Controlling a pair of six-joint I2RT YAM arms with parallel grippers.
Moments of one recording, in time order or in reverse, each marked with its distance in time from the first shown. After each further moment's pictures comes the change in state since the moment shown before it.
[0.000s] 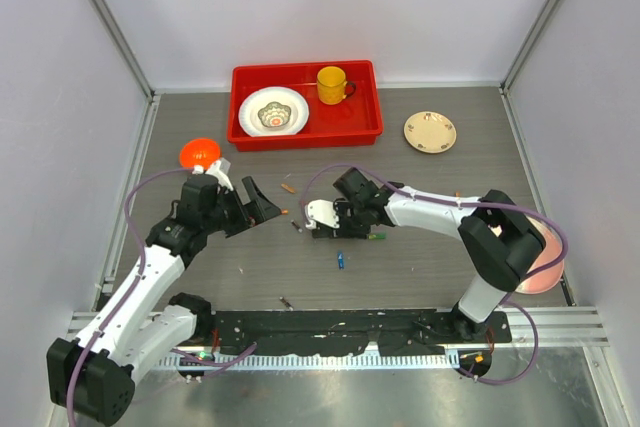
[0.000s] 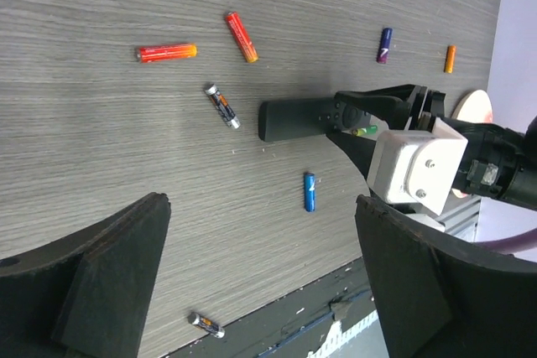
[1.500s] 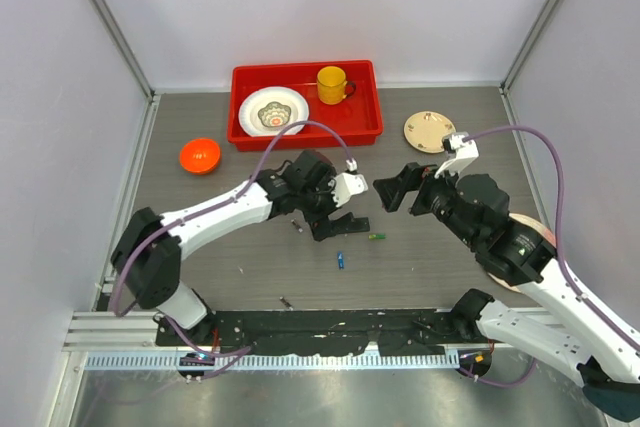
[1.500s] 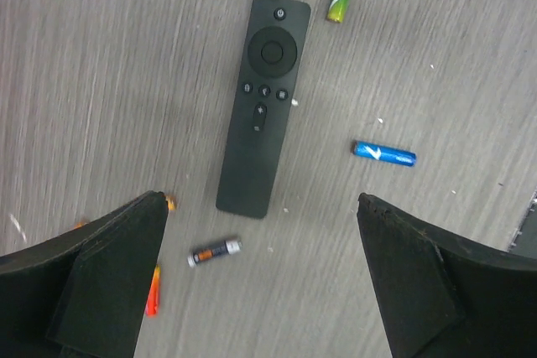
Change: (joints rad) left arm -0.500 0.683 0.501 -0.047 -0.037 1.075; right arm -0.044 -0.949 -0.051 -0.019 0.411 1.364
